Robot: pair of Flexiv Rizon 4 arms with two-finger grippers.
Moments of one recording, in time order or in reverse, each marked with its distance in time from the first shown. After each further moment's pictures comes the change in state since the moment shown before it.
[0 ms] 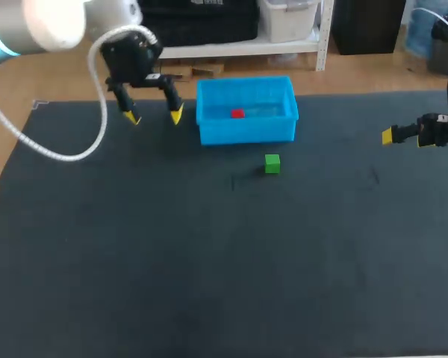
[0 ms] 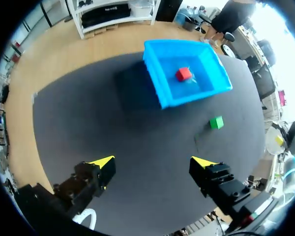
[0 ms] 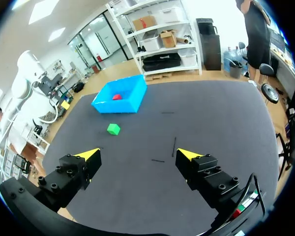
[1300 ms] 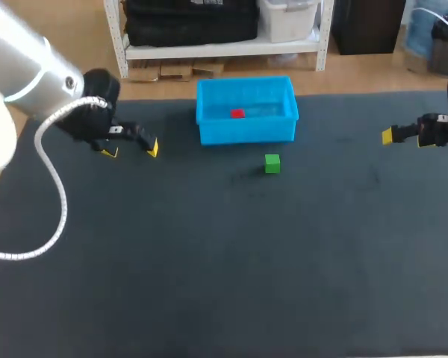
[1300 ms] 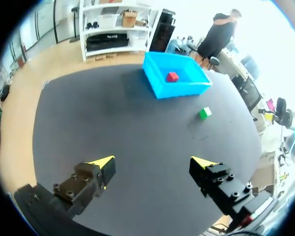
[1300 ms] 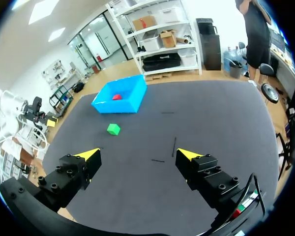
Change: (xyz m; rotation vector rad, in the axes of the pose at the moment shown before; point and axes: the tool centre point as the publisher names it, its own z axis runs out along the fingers) left arm 0.090 0.000 -0.003 0.051 -0.390 0.016; right arm 0.000 -0.001 0.000 0.000 -0.002 0.006
